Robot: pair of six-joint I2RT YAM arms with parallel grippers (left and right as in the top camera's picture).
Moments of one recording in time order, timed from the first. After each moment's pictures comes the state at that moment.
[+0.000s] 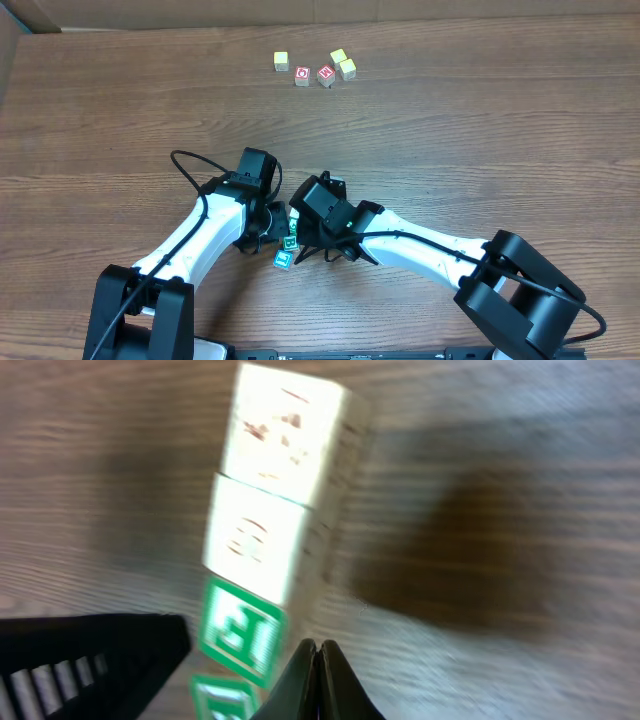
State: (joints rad) left arm -0.27 1.57 0.84 -0.75 0.09 -0.44; right arm 0.92 1.85 1.10 -0.35 -0.04 1.01
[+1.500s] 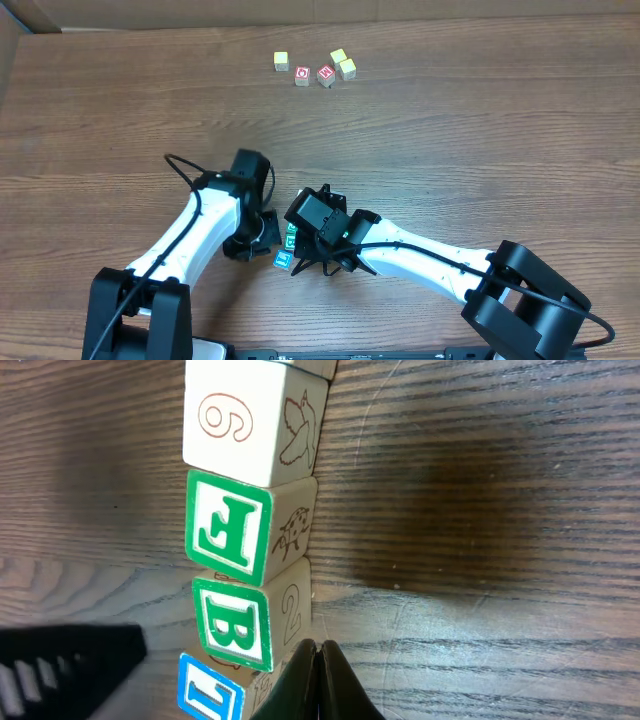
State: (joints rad) left arm -0.24 1.57 0.87 -0.96 0.09 -0.44; right arm 0.98 1.82 1.10 -0.43 -0.07 1.11
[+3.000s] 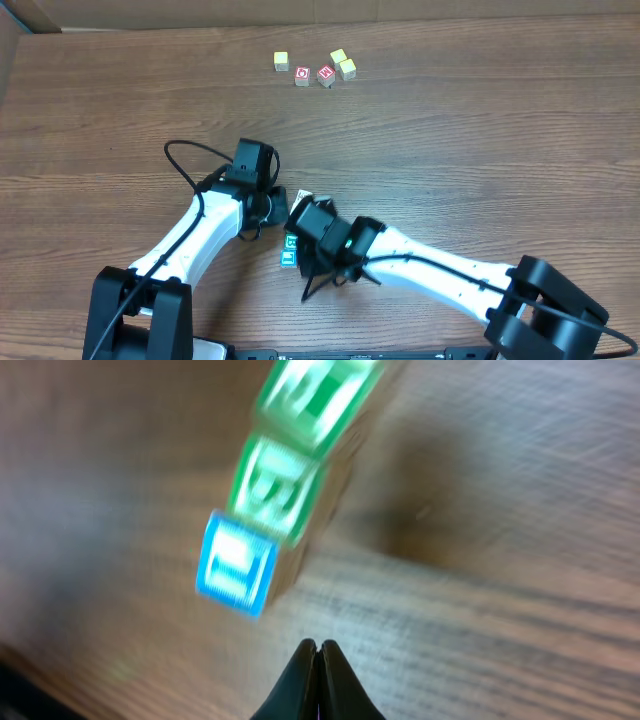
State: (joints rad) left arm -0.25 1.57 0.89 -0.62 0.08 -0.40; right arm 1.05 1.75 1.10 -0.56 -0.08 0.76
